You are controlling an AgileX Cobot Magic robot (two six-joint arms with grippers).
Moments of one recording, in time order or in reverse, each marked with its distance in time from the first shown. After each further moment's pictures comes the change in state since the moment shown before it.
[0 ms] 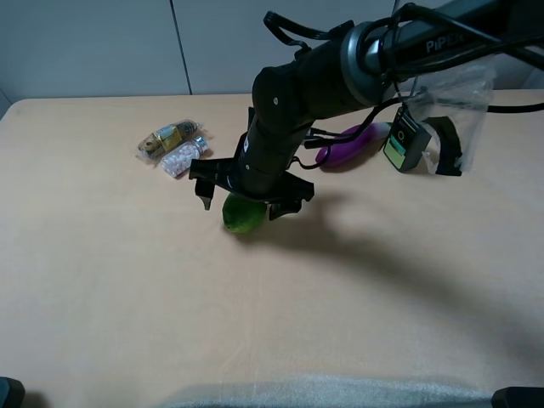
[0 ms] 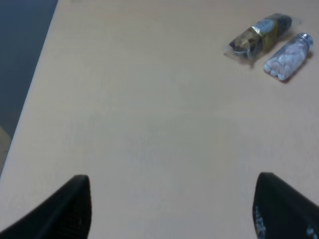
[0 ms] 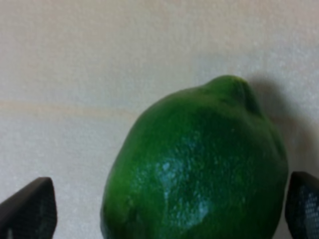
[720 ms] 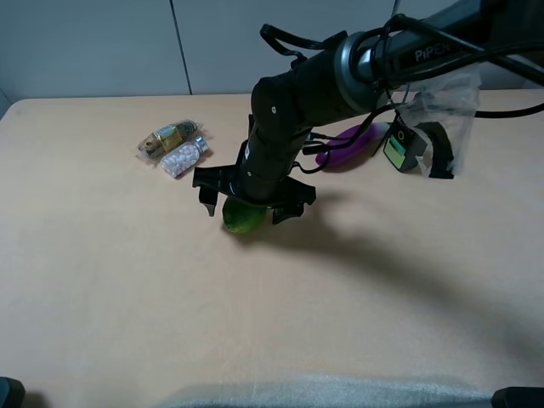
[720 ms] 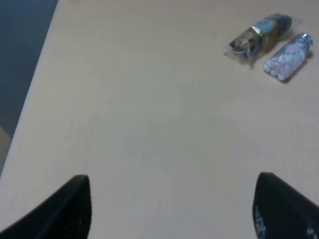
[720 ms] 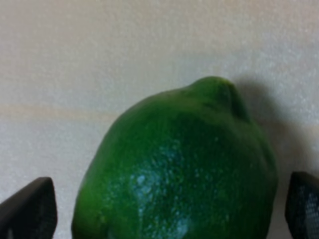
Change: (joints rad) left arm 0.000 0.000 0.000 0.000 0.000 0.000; right arm 0.000 0.025 0.000 -0.015 0.005 0.000
